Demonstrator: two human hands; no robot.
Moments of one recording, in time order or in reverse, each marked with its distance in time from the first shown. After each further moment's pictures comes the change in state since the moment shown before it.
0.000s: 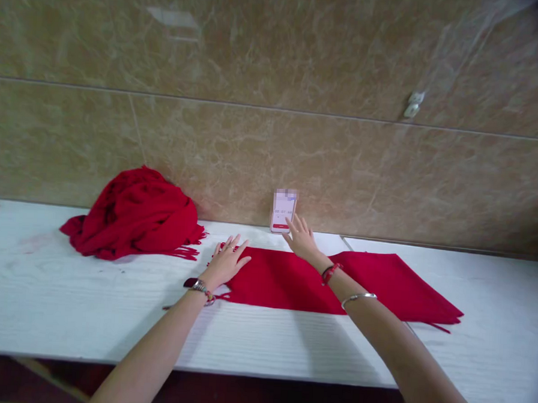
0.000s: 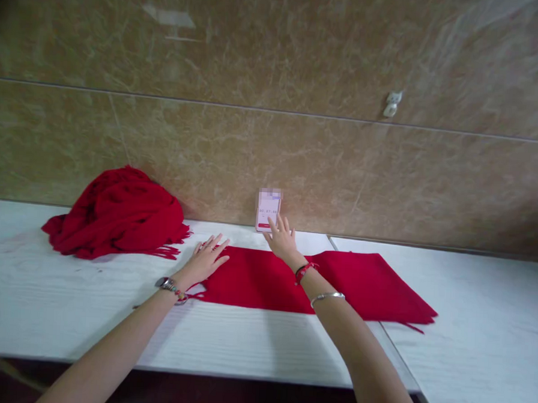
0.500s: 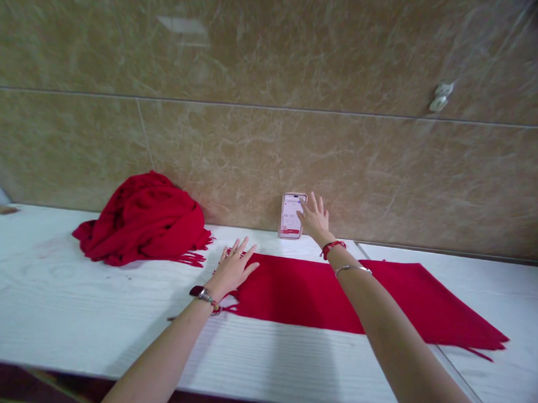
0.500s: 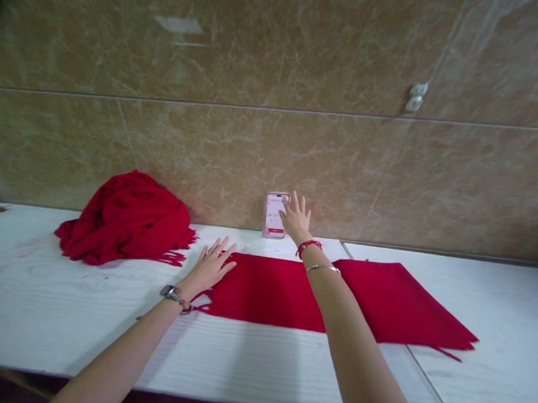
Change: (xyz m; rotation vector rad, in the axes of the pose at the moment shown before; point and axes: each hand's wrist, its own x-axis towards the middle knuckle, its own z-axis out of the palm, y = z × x) left_hand 0.001 0.002 -0.004 0.013 -0.001 -0.001; right_hand 0.079 0.025 -0.005 -0.089 0.221 0.066
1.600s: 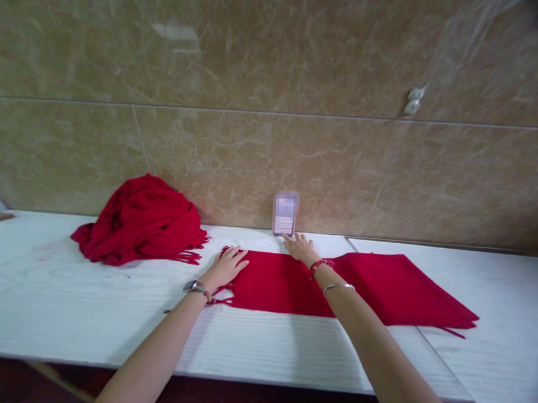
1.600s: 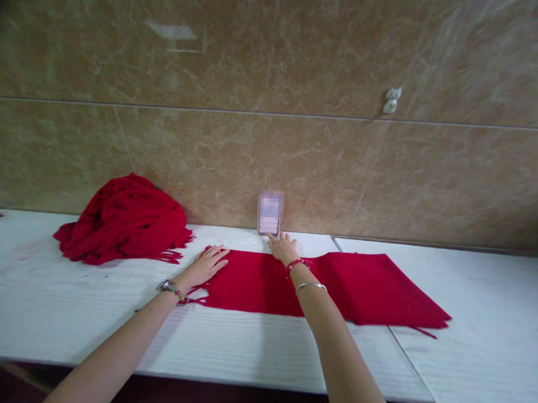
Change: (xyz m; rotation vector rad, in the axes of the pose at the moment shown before) left_hand 0.004 -0.018 0.013 -0.066 -0.025 0.005; right_hand -0.069 -0.010 0.033 -0.092 -0.453 -0.073
